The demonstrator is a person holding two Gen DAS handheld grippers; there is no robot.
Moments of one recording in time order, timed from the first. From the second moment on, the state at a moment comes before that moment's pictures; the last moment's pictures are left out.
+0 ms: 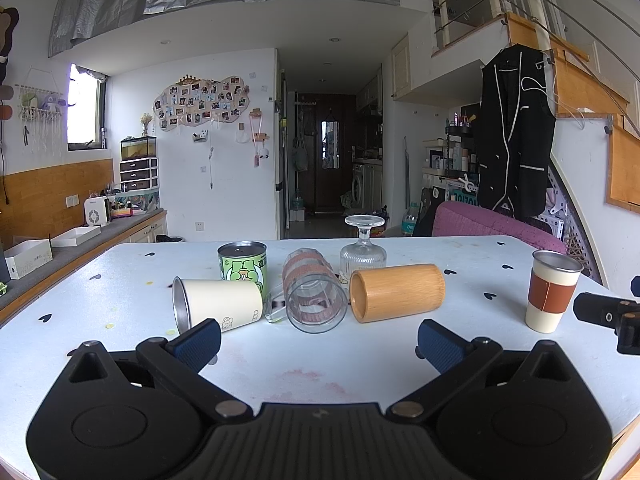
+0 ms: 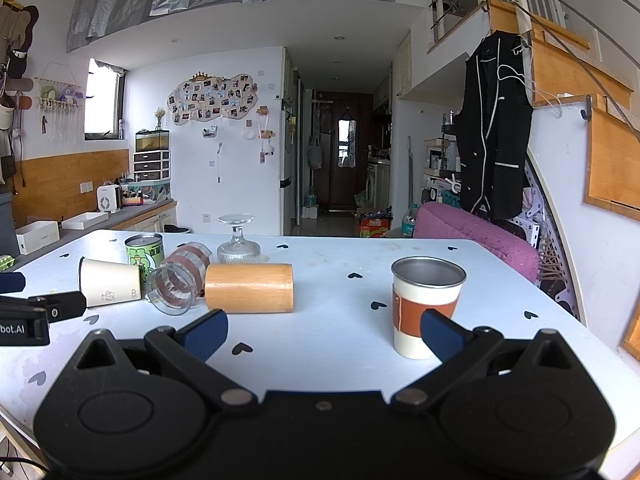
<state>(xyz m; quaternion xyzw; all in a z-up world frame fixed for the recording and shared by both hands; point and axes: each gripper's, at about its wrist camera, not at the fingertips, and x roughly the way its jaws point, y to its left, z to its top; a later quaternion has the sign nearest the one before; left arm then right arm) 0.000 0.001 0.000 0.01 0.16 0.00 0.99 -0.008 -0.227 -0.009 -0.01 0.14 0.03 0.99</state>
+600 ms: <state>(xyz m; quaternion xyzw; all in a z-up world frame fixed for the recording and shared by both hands) 0.000 0.013 -0.012 0.00 0.17 0.01 0.99 0.091 -0.198 0.026 -0.01 0.18 0.08 0.98</state>
